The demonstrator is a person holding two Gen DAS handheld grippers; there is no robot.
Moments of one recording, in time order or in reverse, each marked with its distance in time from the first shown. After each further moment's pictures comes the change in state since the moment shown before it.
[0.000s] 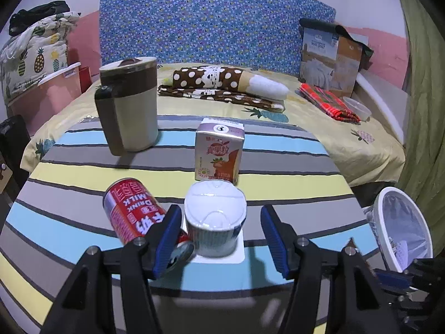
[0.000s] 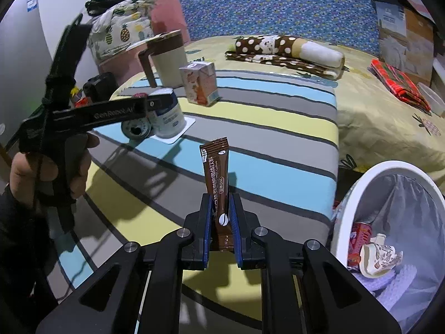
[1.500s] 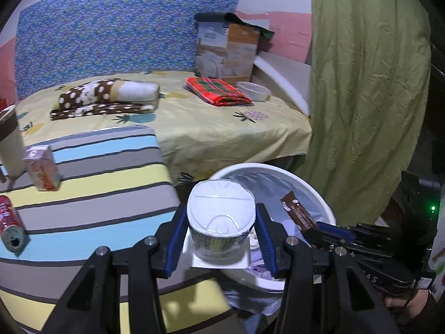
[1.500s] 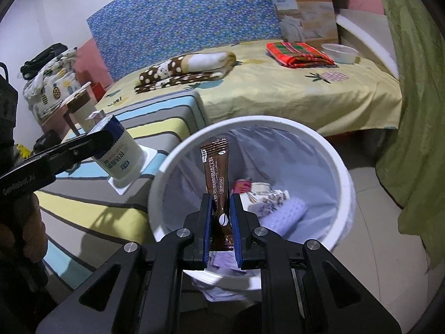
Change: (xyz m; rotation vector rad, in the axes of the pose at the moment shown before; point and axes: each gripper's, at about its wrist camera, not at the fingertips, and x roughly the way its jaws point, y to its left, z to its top) left arm -0.060 -0.202 -0.023 0.202 0.007 -0.408; right arm -0.094 -0.116 -0.062 0.317 -0.102 -0.246
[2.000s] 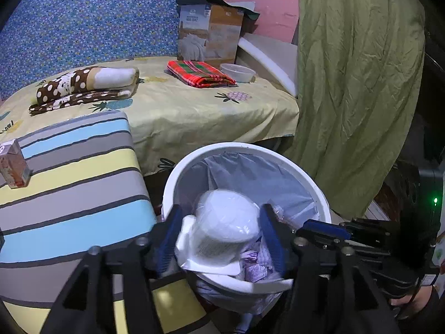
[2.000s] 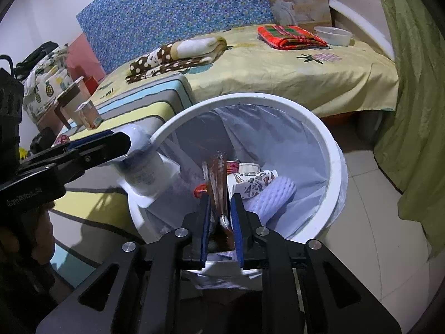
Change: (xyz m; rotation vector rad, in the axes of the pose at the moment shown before) left arm 0.033 -0.024 -0.011 0.033 0.072 -0.052; right arm 0.005 -0.020 -0.011 0.027 0.068 -0.002
